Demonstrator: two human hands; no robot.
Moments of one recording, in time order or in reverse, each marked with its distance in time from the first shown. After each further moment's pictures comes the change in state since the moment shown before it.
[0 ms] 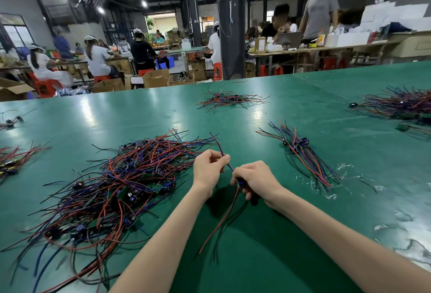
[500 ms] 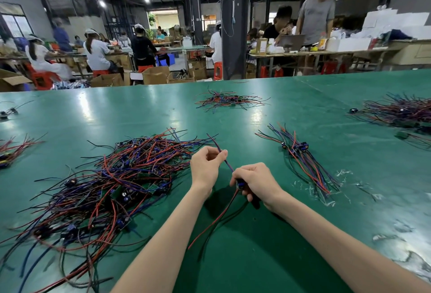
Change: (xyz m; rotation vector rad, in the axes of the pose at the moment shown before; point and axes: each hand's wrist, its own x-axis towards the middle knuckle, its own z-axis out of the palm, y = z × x) left_hand 0.009 -0.002 0.007 0.017 0.112 0.087; right_hand 0.004 0.001 -0.006 0.011 -0.002 -0.014
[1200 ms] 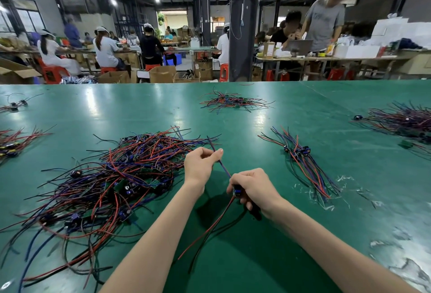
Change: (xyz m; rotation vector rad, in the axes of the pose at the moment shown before) left_hand 0.000 0.004 -0.018 -0.043 0.020 -0.126; right_hand -0.015 -0.002 0.007 -0.011 -0.065 0.025
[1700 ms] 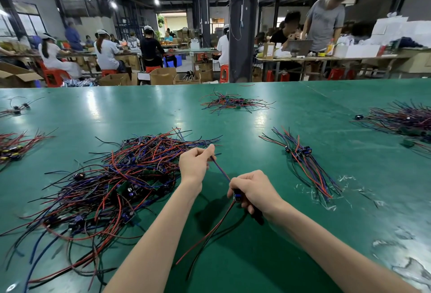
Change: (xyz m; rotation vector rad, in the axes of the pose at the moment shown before) left_hand 0.004 0.007 -0.008 -0.053 0.074 -0.038; right_hand -0.004 -0.002 0.004 -0.055 -0.013 -0.002
